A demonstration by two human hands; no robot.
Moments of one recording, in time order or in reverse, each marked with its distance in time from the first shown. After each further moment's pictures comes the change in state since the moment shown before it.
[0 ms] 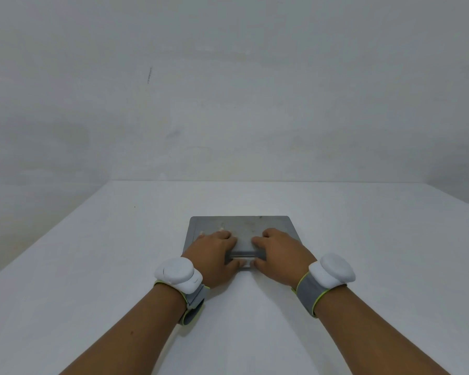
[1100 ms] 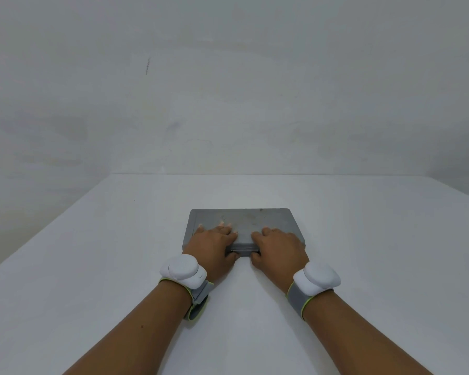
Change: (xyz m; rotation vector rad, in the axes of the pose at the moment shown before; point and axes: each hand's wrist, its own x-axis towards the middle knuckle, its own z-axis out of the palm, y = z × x) left_hand 0.008 -0.007 0.019 0.096 -0.006 -0.042; right_hand 0.002 -0.007 0.024 -0.163 0.103 0.032
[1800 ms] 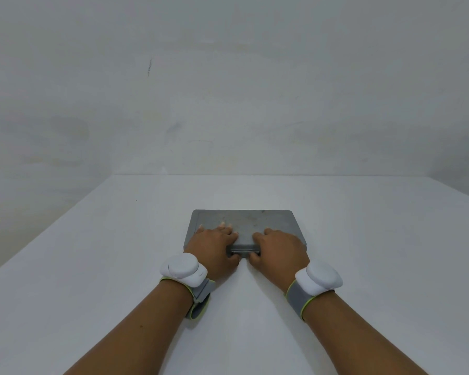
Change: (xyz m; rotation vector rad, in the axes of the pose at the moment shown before) left_hand -0.006 0.006 -0.013 -0.034 -0.014 -0.019; right_hand -0.006 -0.004 -0.008 0.070 0.023 0.042
